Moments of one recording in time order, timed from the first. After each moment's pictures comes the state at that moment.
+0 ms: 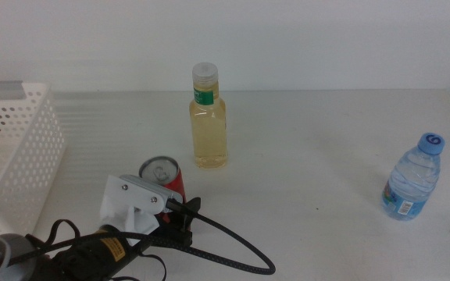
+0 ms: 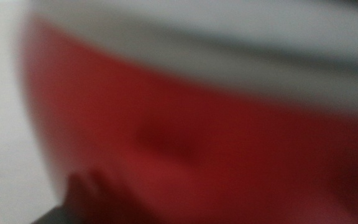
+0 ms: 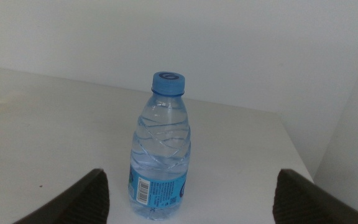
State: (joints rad) left arm -0.46 1.85 -0.35 0.12 -1.14 -0.17; right arm 0.05 -0.01 0.03 -0.07 0.13 -0.06
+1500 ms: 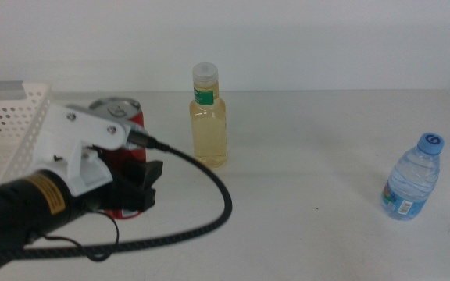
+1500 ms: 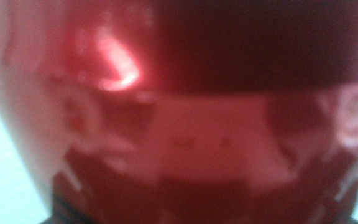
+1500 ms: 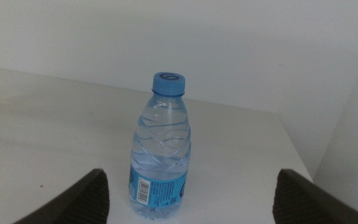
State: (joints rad) left arm -0.46 1.14 -0.52 0.17 -0.10 -0.22; right arm 0.05 -0.01 0.03 -0.07 0.13 -0.06
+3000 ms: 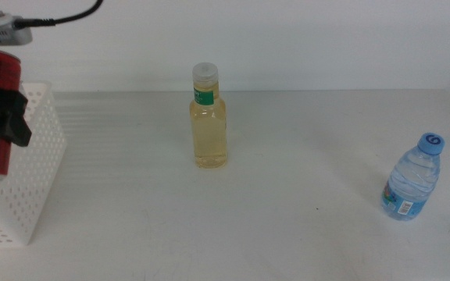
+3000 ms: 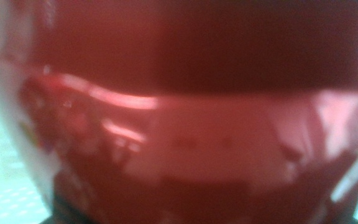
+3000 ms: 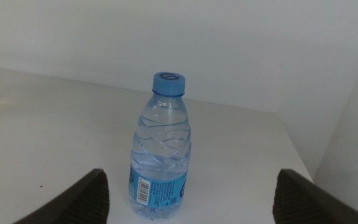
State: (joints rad) left arm 0.10 1.41 -1.32 -0.14 1.18 0.21; right arm 0.05 -0.01 0.03 -0.07 0.13 -0.06
